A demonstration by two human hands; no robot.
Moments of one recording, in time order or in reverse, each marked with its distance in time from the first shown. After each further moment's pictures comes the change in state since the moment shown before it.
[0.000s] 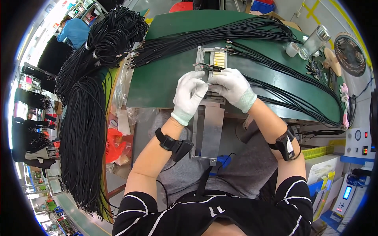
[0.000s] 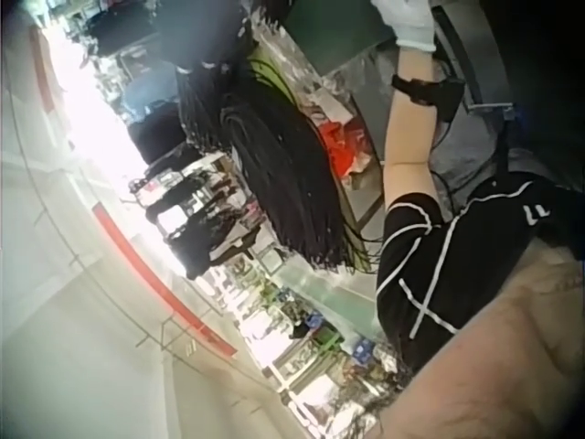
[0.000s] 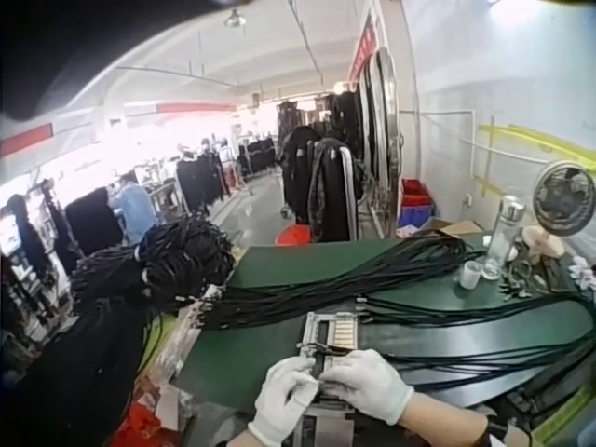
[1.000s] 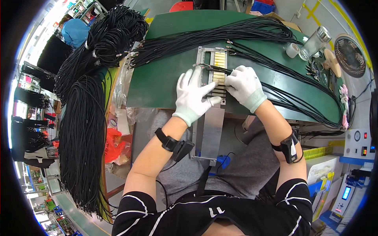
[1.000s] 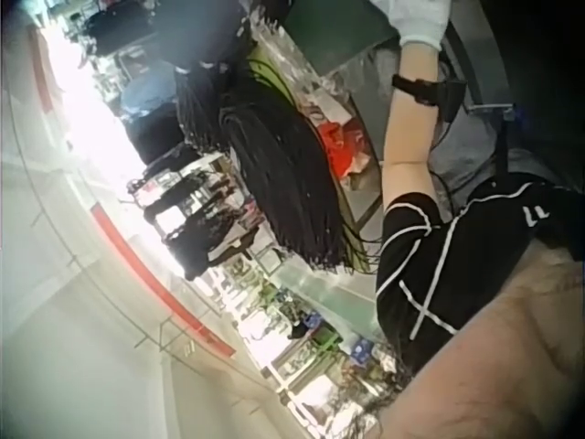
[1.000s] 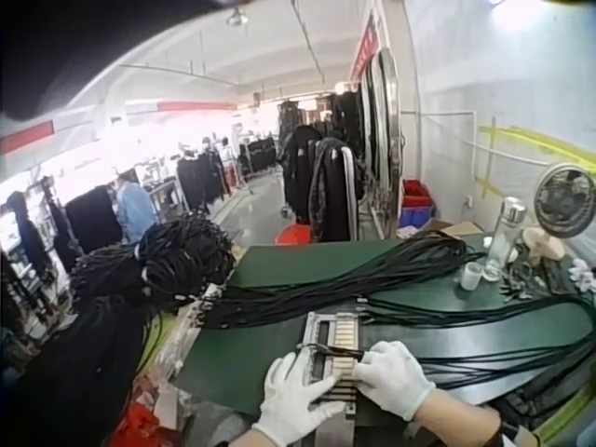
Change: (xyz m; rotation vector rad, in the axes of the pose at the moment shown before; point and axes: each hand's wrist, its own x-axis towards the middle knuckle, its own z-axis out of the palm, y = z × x) left_hand -0.001 0.005 0.005 0.580 -0.180 0.058; right_hand -0.014 0.003 -0.027 -0.465 -0.059 0.064
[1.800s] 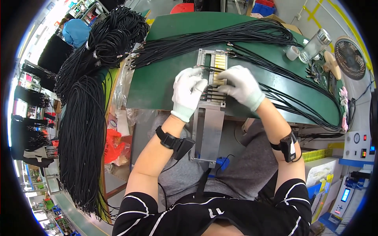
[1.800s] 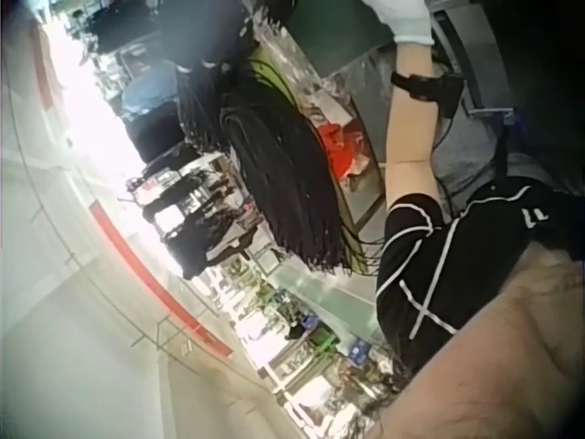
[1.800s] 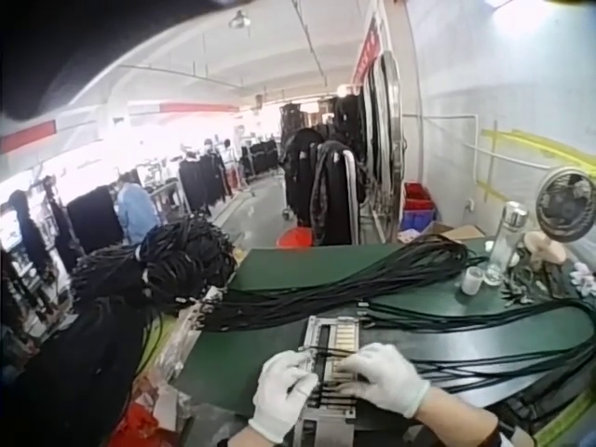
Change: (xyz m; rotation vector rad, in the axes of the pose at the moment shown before) left_hand 0.016 -0.013 0.002 -0.384 0.241 -0.028; right_hand 0.013 0.003 0.002 0.381 0.152 -0.012
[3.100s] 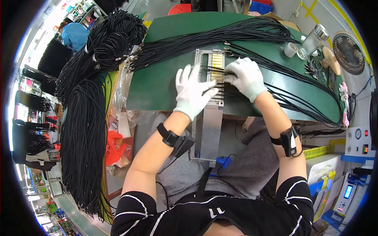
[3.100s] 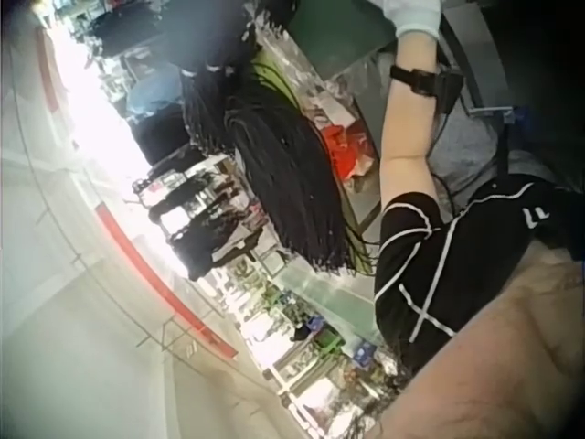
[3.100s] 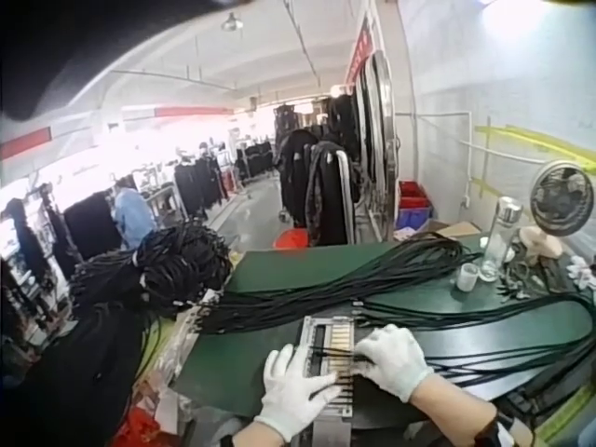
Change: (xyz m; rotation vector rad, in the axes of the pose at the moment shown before) left_hand -0.003 0.009 0.008 0.481 -0.298 0.080; right_hand -0.003 0.021 -0.006 -0.442 -0.060 0.137
